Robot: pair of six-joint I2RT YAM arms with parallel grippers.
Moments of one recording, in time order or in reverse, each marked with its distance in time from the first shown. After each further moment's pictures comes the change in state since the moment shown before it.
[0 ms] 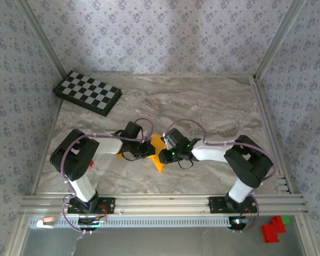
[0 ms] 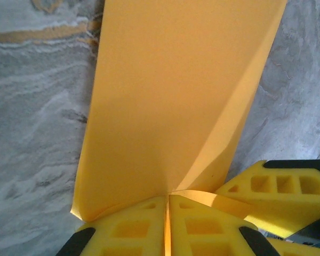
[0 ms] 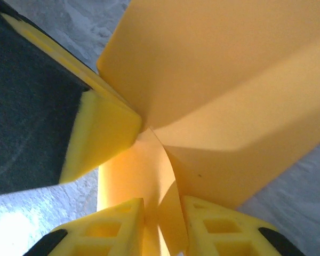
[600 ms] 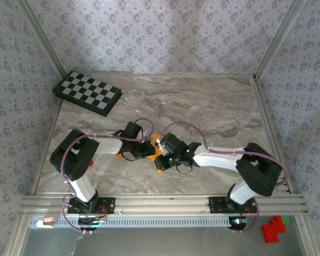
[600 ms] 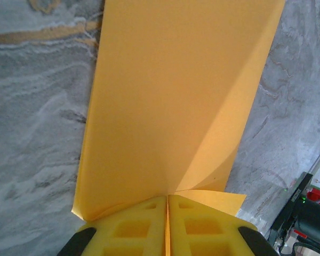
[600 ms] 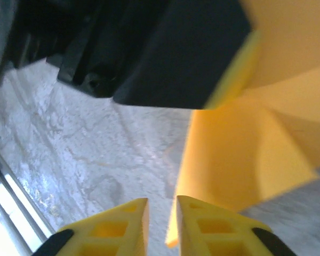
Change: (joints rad) left arm -0.002 0.001 -0.001 0.000 -0.001 0.008; right arm 0.138 -0.087 0.016 -0.050 -0.014 -0.019
